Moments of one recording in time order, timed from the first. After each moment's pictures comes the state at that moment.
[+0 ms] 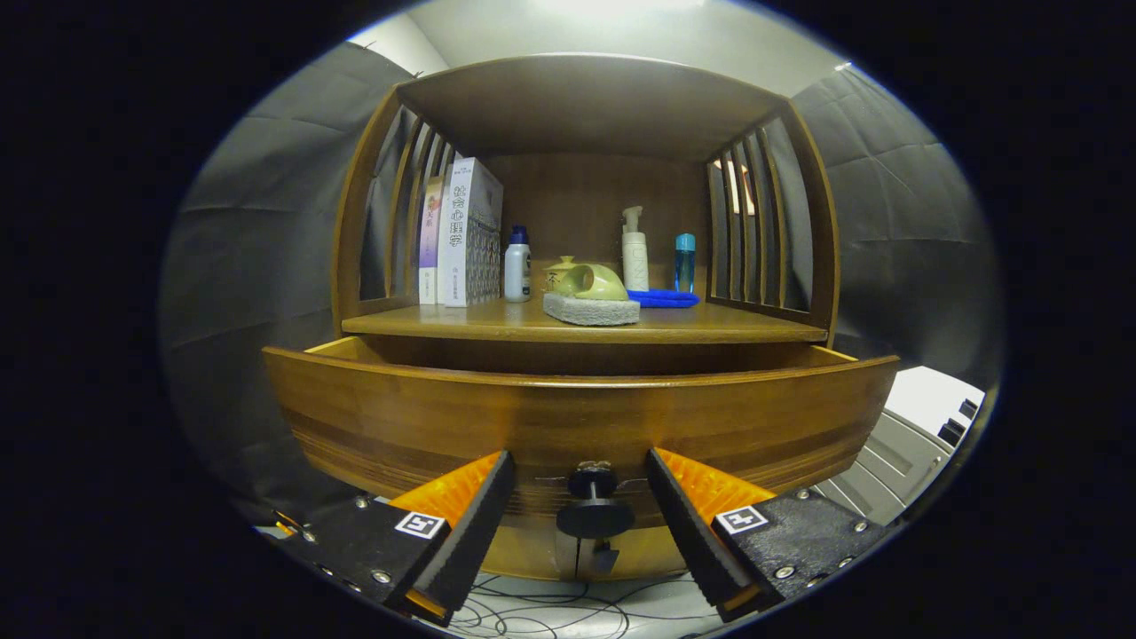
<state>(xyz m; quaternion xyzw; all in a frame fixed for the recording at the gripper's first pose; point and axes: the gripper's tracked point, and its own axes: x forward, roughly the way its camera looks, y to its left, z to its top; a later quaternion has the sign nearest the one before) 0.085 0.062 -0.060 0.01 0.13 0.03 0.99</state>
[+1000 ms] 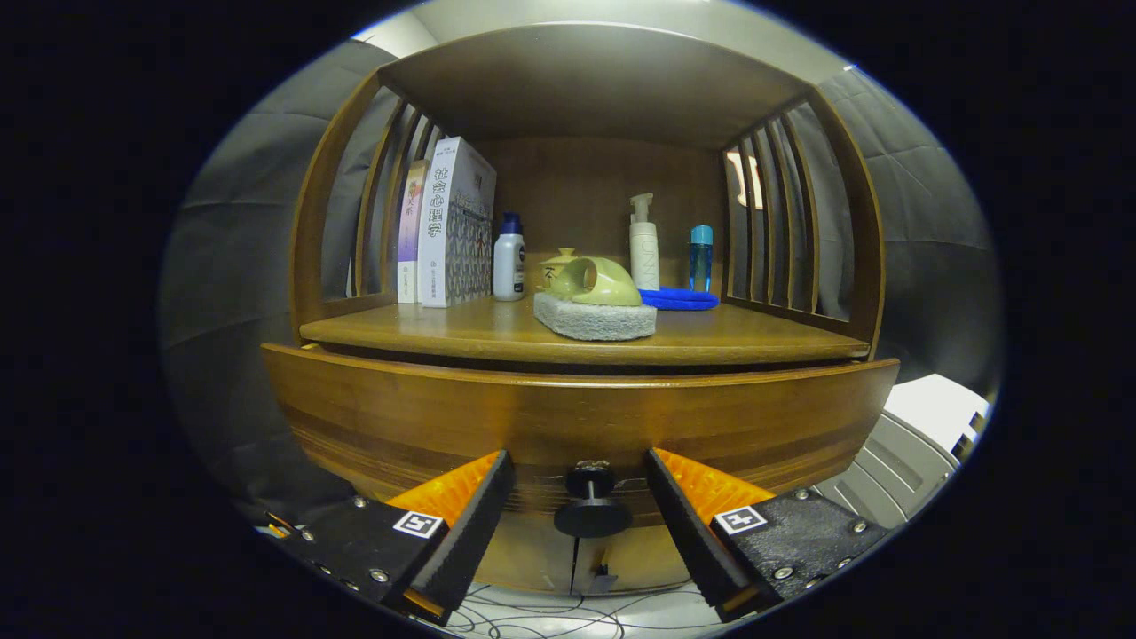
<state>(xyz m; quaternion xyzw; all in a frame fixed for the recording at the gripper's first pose) 0.153 0.062 -0.067 0.00 0.14 0.03 0.99</state>
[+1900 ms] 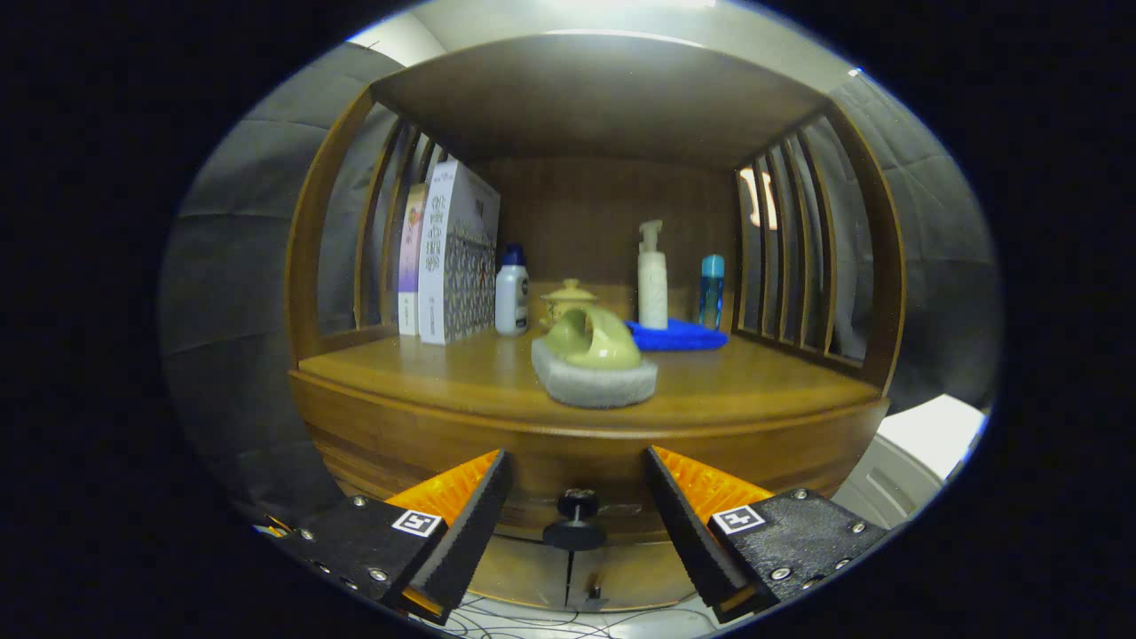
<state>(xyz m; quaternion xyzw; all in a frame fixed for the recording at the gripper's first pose) 0.171 0.051 -0.004 -0.01 0.09 0.06 0.99</state>
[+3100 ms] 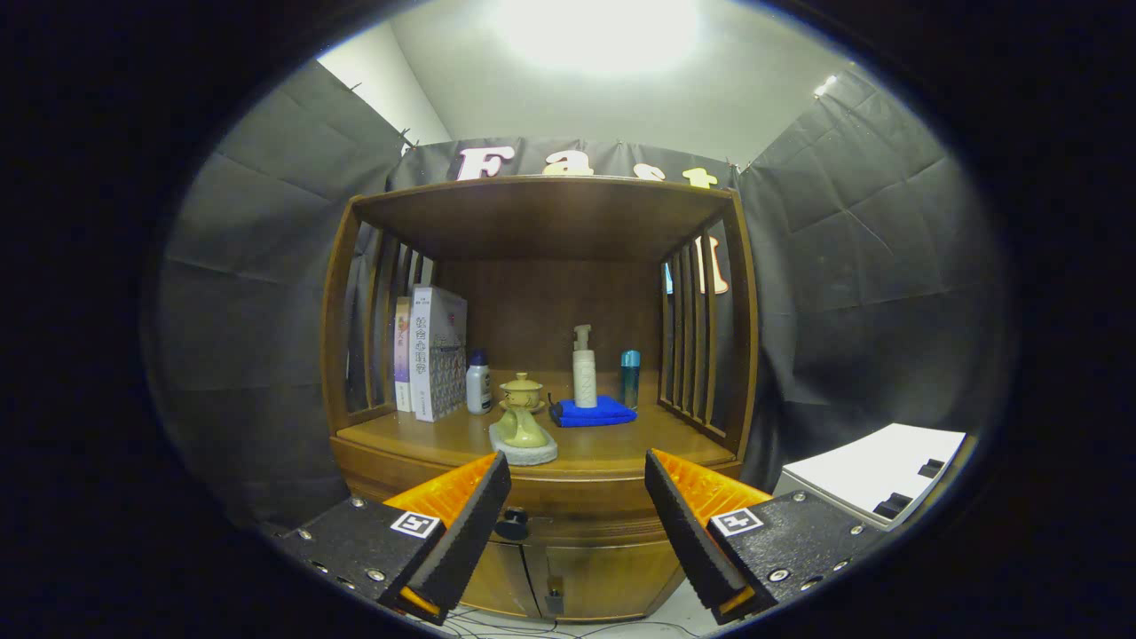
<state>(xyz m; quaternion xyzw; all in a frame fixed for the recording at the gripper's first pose) 0.062 -0.025 0.076 0.01 0.02 0.01 1.00</state>
